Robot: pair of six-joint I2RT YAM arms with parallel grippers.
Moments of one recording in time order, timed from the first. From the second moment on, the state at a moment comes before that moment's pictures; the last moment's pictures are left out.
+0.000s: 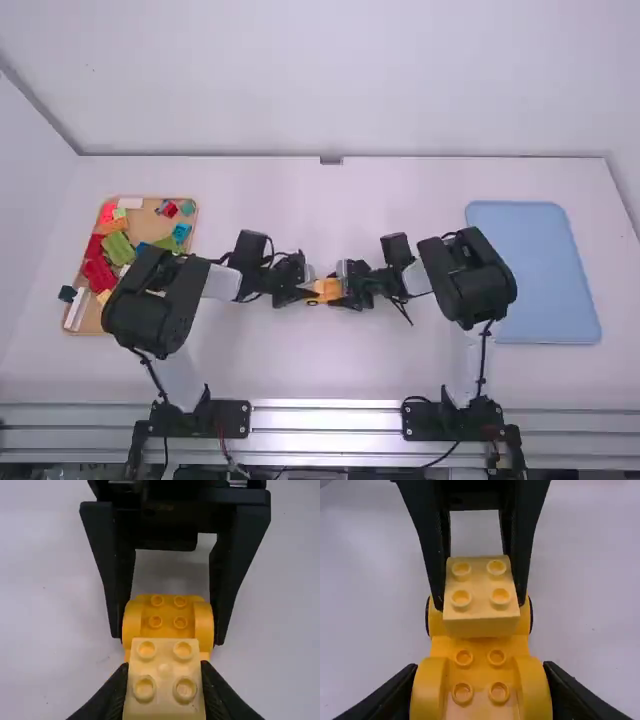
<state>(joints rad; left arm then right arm) -0.24 1.84 0.66 0.20 0.89 0.95 0.32 2.11 0.74 0.35 -1.08 -1.00</state>
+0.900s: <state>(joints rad) -0.24 1.81 0.68 0.19 0.88 0.92 0.32 2.11 0.74 0.35 -1.09 -1.00</state>
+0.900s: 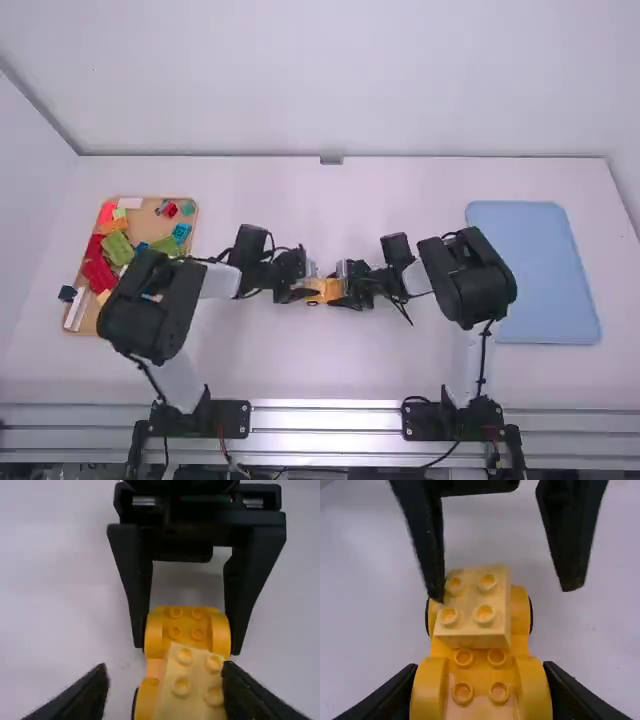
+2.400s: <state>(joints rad) -0.24 1.81 0.63 0.22 0.85 0.91 0.31 2.11 0.74 0.35 -1.08 -0.99</state>
